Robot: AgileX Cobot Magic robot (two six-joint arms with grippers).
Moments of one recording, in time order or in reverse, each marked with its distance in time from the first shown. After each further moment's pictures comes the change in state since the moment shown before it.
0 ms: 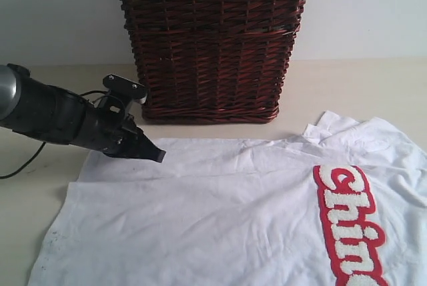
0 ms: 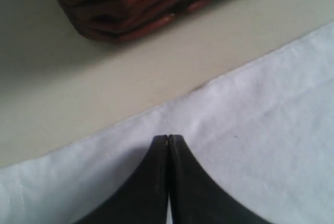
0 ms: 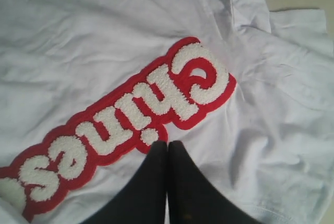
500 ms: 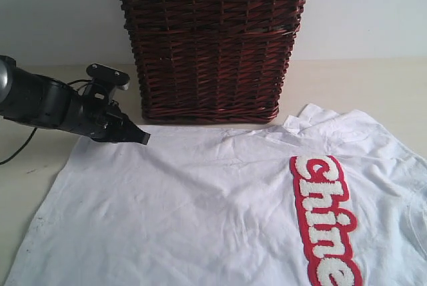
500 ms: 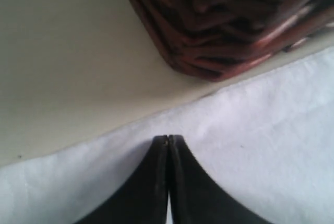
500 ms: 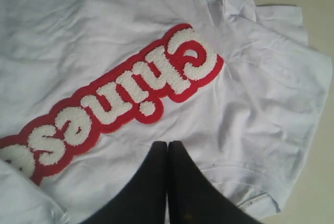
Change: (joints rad) left arm 0.109 0.062 -0.098 0.024 0.048 0.023; right arm 0.000 -0.110 0.000 -0.008 0.034 0.032
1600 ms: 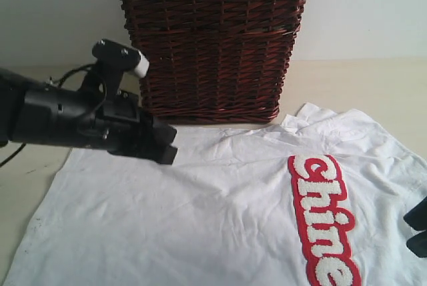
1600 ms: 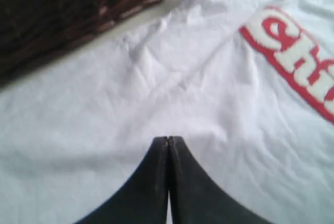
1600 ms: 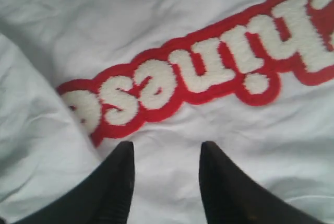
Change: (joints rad) left arm -0.234 -0.517 0.348 -0.031 0.205 -0.058; right arm 0.000 0.293 0.147 0.038 0.016 -0.355
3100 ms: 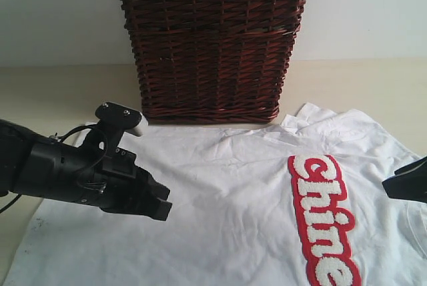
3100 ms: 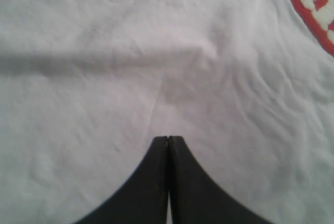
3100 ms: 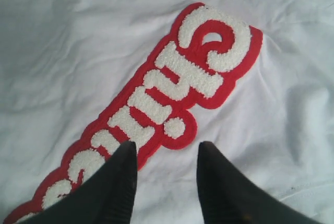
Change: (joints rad) left arm -0.013 0.068 0.127 -0.075 0.042 -0.004; right arm 0.000 0.016 0.022 0.285 -0.214 0.247
